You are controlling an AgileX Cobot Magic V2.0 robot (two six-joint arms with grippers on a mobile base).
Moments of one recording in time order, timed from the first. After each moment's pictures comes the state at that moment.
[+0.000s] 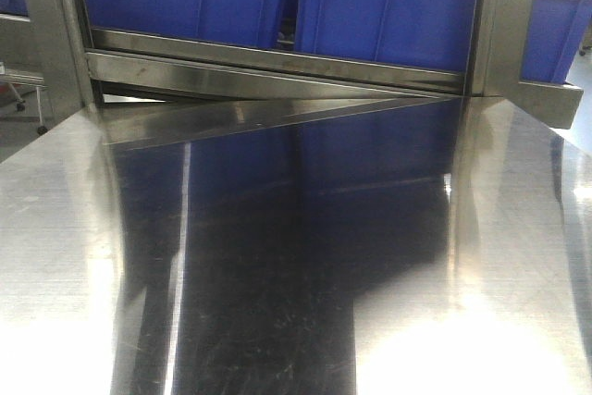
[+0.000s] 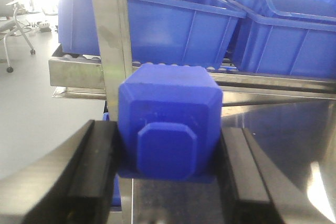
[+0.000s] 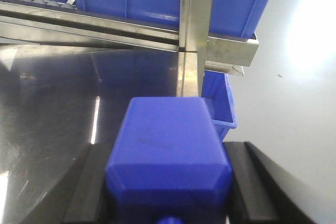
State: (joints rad) left arm -0.13 0.49 -0.62 -0.04 0.33 0.00; right arm 0.03 0.48 -0.55 0.05 0.44 -0.01
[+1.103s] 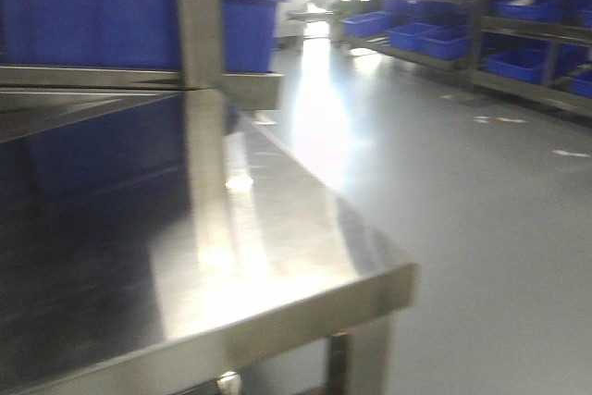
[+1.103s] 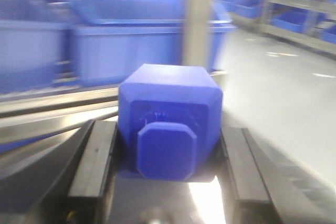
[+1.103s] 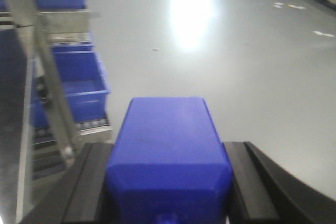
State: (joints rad) left arm -0.13 0.49 -0.62 -0.04 0.33 0.00; right arm 0.03 0.48 -0.55 0.05 0.44 -0.01
